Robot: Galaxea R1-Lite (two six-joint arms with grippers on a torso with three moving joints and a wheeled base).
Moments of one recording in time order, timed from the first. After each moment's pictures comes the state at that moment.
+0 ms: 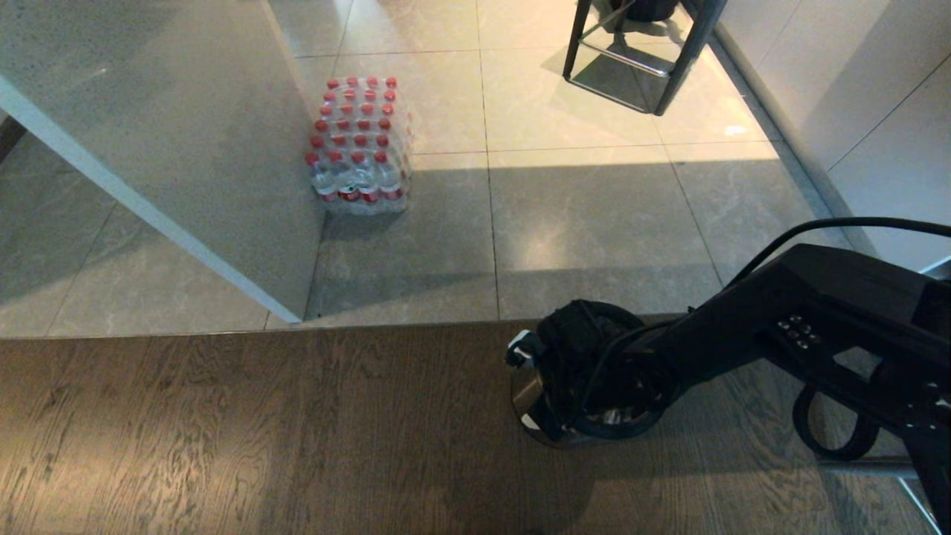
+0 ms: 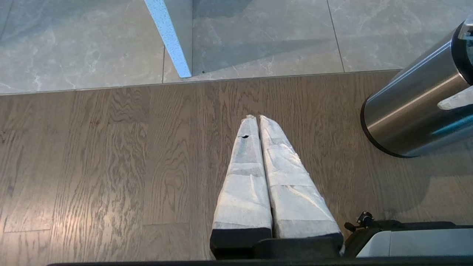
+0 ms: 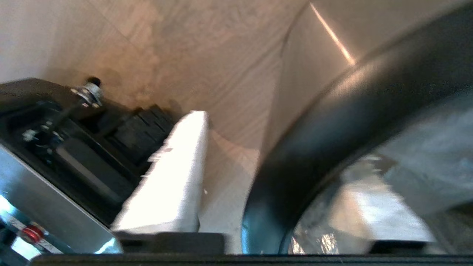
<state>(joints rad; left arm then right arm) 0.00 0.00 0.00 0.00 0.00 0.01 0.61 2.29 -1.25 -0.12 -0.01 -0.28</state>
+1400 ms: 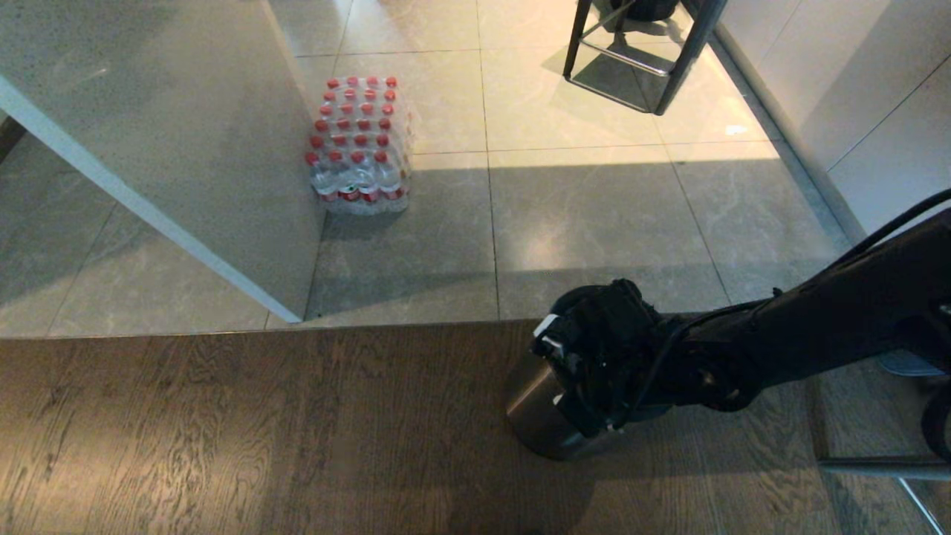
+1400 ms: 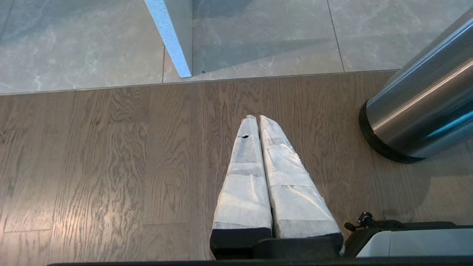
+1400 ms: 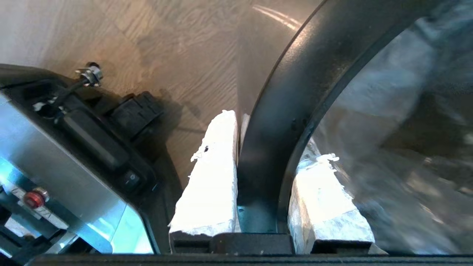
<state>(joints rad) 0.00 0.00 0.00 0.00 0.00 0.01 0.60 2.06 -1.09 -0.10 -0.04 -0.33</state>
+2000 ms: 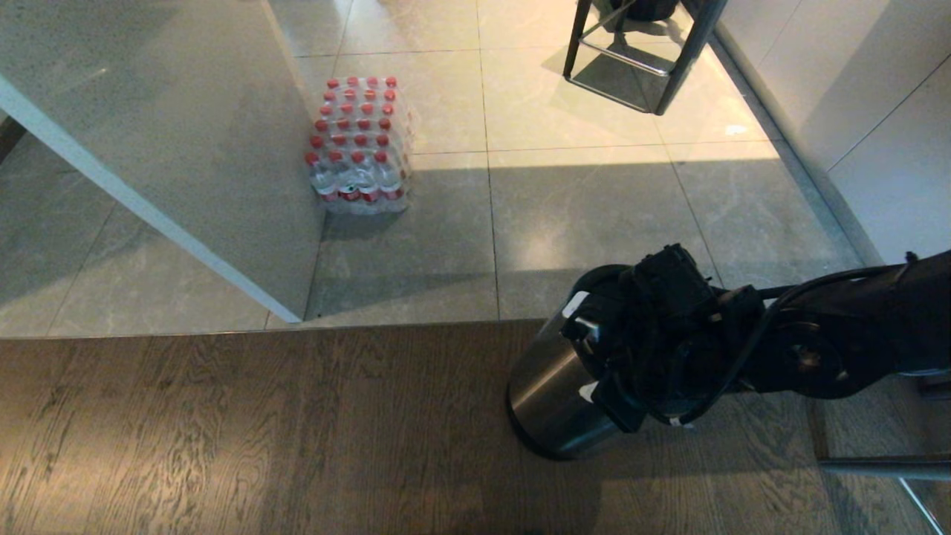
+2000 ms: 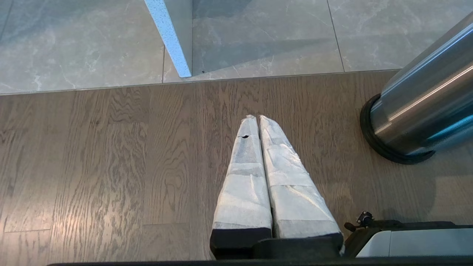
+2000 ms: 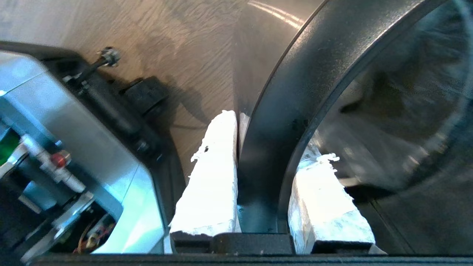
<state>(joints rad) 0.00 0.00 0.00 0.00 0.00 0.01 0.60 1.84 -1.06 0.07 -0.03 -0.36</state>
